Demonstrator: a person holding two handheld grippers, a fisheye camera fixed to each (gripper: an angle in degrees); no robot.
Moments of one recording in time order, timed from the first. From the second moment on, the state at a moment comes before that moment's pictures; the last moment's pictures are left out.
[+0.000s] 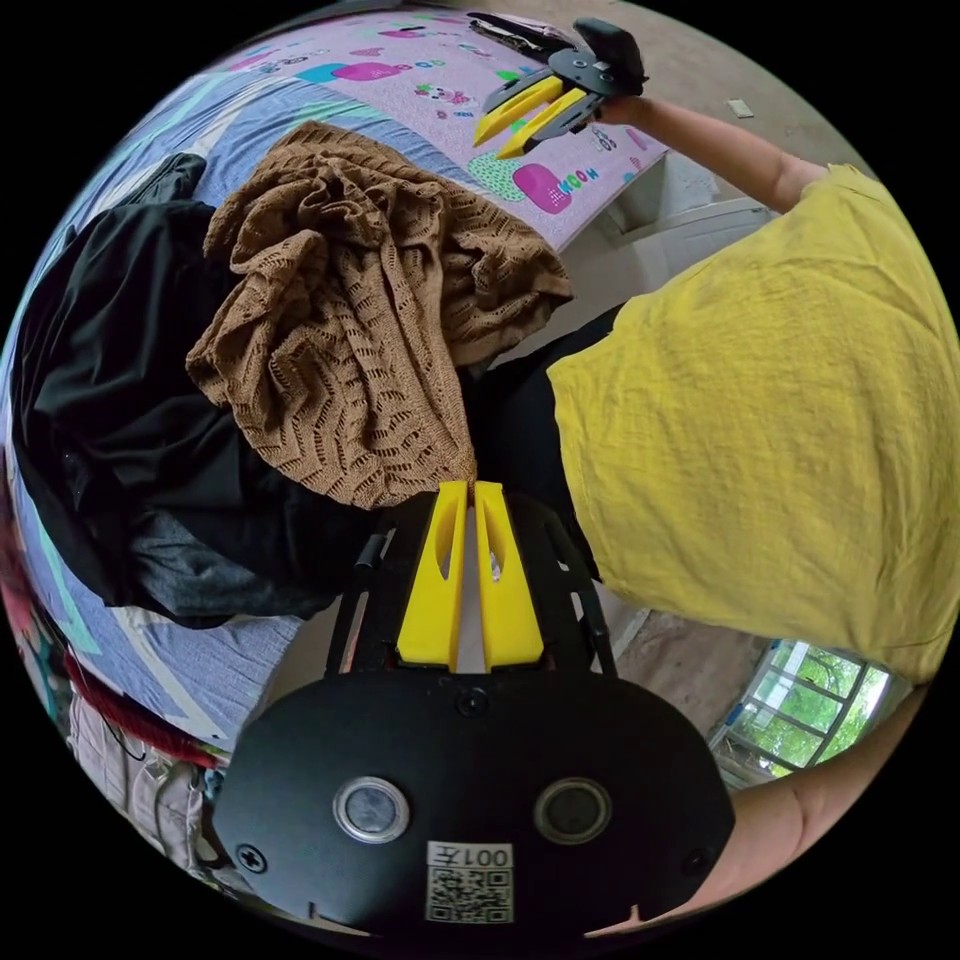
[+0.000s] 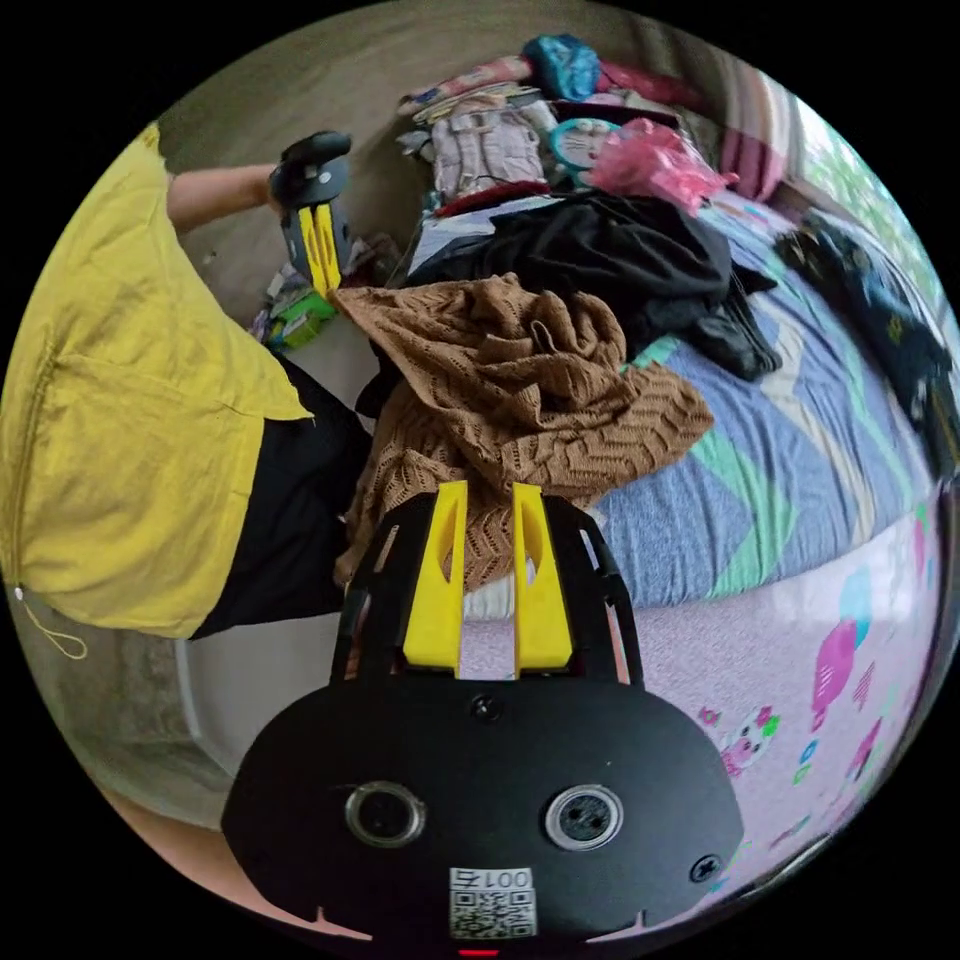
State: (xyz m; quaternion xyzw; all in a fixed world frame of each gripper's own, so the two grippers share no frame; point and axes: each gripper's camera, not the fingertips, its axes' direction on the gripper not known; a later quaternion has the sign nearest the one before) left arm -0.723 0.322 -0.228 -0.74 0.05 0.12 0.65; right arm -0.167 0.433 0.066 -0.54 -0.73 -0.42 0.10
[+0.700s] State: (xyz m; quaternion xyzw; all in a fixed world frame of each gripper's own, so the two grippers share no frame) left arm -0.680 0.293 -0.272 -0.57 0.03 0.14 0.81; right arm -0.142 0.344 0.033 -0.38 -0.74 -0.52 0.17
